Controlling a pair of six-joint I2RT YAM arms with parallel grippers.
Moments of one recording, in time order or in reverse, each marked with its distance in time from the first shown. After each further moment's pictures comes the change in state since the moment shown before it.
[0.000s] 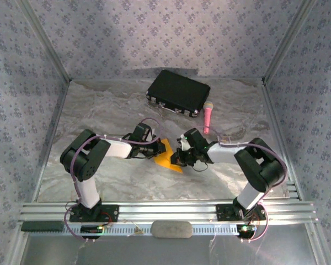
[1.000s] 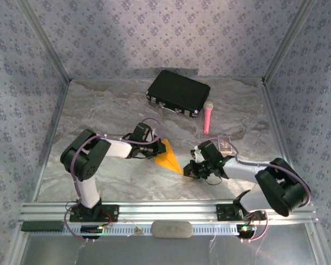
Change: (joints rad) left arm 0.002 0.005 0.002 0.002 0.027 0.036; right arm -0.033 -0.322 -0.273 -0.049 0.027 0.019
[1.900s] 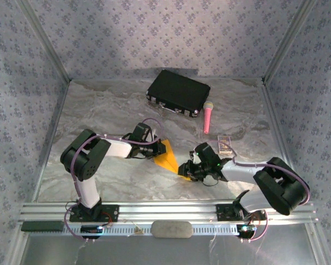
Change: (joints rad) left arm -0.002 0.000 -0.002 -0.006 0.024 0.024; right arm 0.074 0.030 -0.028 0.132 0.030 0.237
